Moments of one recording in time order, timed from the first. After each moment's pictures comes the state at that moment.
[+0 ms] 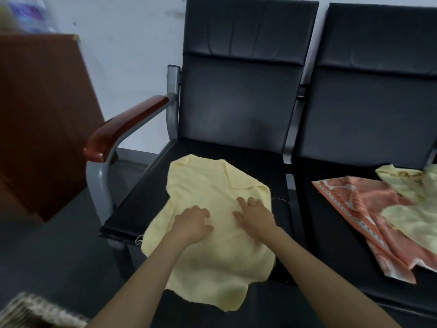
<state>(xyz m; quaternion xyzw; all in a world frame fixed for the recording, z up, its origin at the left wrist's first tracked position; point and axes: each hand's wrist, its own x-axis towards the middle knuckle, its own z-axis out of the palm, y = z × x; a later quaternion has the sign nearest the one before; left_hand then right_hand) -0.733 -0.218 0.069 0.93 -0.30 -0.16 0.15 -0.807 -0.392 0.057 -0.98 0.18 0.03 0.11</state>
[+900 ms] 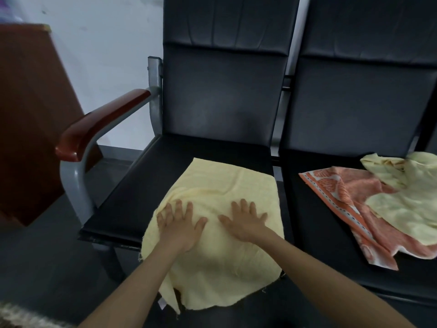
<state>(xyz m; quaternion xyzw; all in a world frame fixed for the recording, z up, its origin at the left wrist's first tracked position) -0.743 -0.233 0.034 0.96 -0.24 -0.16 0.04 -0.823 -0.388 0.048 -0.94 0.27 0.14 0.18</state>
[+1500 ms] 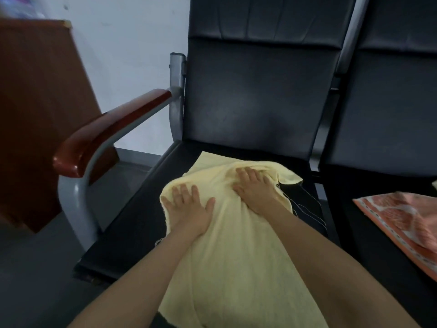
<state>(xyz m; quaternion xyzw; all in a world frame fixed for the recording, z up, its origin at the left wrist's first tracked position) -0.614 -0.271 0.023 0.98 -0.16 -0.05 0.04 -0.644 -0.457 0.034 -0.99 0.15 -0.02 0.05</state>
